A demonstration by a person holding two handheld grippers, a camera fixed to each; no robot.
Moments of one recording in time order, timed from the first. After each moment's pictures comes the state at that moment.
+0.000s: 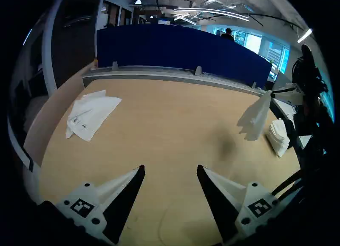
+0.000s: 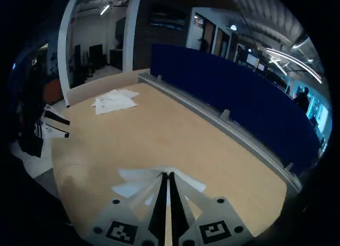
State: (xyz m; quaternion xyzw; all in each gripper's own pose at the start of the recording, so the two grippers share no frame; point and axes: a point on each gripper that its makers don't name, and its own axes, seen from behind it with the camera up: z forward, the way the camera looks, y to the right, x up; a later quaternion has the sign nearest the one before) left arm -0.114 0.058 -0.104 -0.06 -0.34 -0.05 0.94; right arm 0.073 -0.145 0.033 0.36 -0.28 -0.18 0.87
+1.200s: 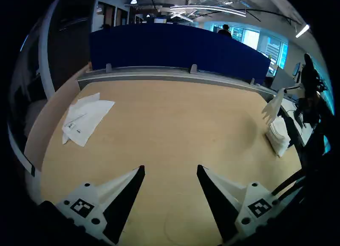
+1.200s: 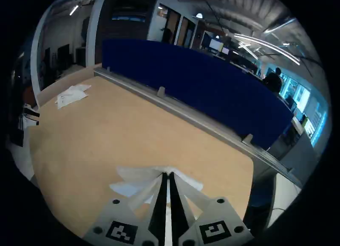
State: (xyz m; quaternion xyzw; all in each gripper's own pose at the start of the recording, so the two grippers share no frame) left arm -0.109 0.085 -0.085 -0.07 -0.35 -0.03 0.93; right arm 0.082 0.091 0.098 0.23 -0.32 -0.18 0.90
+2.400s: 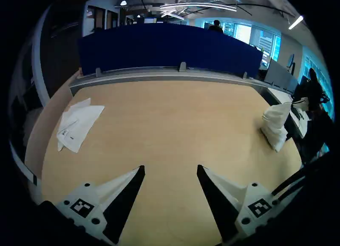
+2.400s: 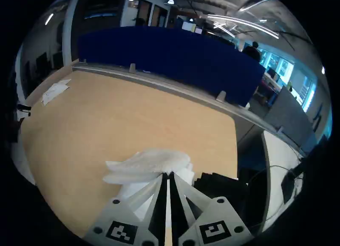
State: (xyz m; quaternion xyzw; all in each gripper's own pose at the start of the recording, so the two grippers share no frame) left arm -0.103 0.118 -0.083 -0.09 -0.35 -0.01 0.93; right arm 0.026 0.211 0.013 0.13 -0.37 -0.14 0.91
